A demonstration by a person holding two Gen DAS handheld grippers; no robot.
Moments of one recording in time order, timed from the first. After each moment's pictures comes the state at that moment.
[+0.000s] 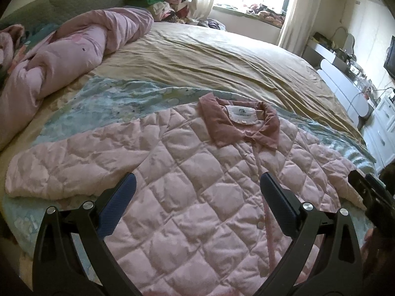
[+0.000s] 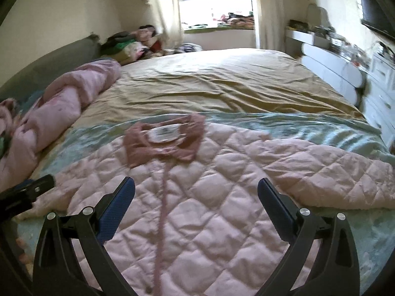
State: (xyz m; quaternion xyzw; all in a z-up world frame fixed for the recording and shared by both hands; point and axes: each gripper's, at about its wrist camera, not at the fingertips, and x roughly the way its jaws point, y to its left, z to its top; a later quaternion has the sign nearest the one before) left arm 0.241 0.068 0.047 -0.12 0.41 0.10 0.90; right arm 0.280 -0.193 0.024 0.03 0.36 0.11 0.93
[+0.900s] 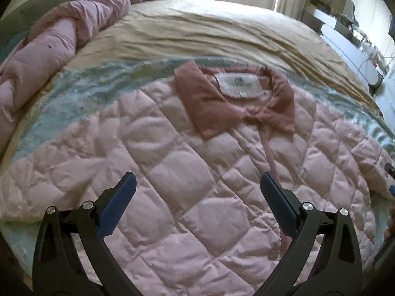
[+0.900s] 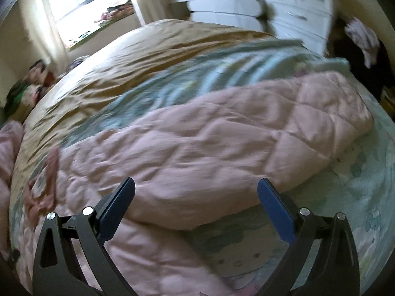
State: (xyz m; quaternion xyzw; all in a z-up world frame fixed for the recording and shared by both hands) left arm 0.331 0.036 -0.039 -0.06 0.49 0.08 0.87; right arm 0.347 -0.403 -0.088 0.20 0.42 -0.16 0.87
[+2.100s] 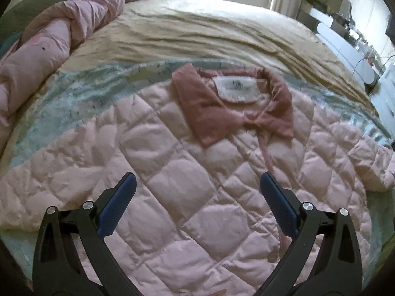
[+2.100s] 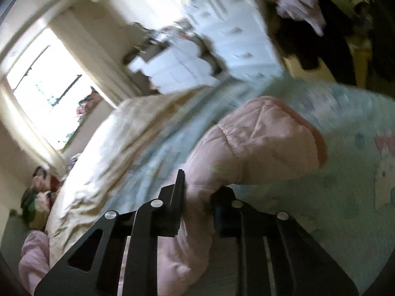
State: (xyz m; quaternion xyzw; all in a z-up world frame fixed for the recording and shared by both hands) left arm 0.340 0.047 -0.024 -0.06 0.48 0.06 0.87; right arm 0.307 -0.597 -0.064 0.36 0.22 -0.21 0.88
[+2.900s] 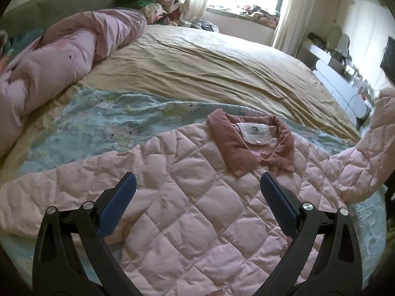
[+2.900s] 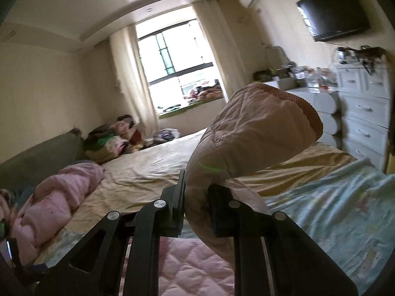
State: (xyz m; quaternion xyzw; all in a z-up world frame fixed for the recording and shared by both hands) left arm 0.296 0.133 0.033 -0.12 0.40 0.06 0.91; right arm 0.336 -0.347 0.117 0.16 0.14 0.07 0.98
